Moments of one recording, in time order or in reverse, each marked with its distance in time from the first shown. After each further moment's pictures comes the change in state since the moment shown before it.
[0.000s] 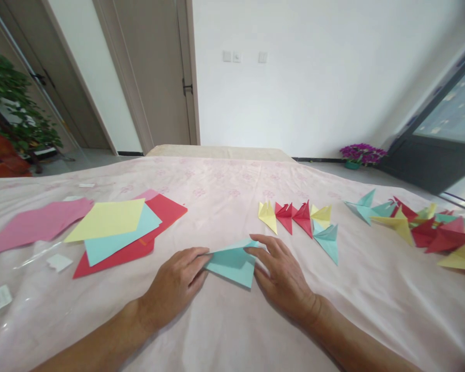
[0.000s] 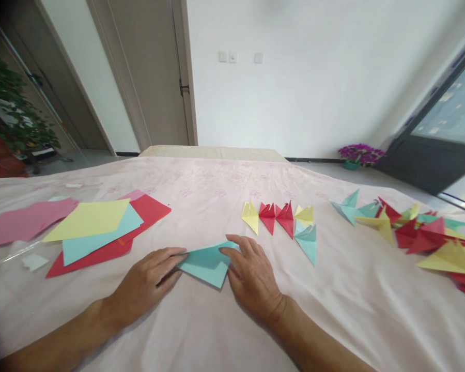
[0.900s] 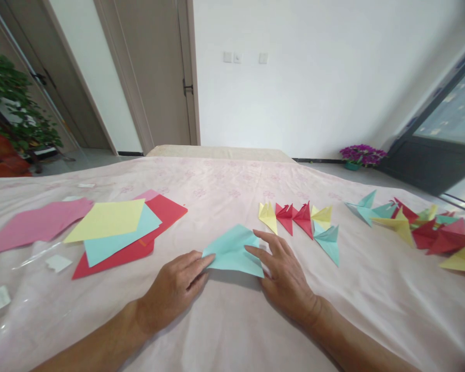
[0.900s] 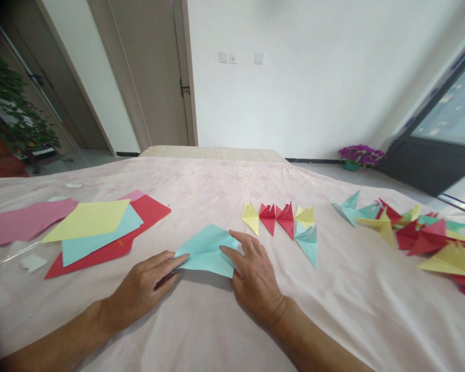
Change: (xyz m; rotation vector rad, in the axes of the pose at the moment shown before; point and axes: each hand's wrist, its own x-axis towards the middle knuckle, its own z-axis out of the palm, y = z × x) left_hand -0.002 -0.002 0.000 -0.067 0.047 0.030; right_hand 0.000 0.003 0.001 -0.012 0.050 -0.011
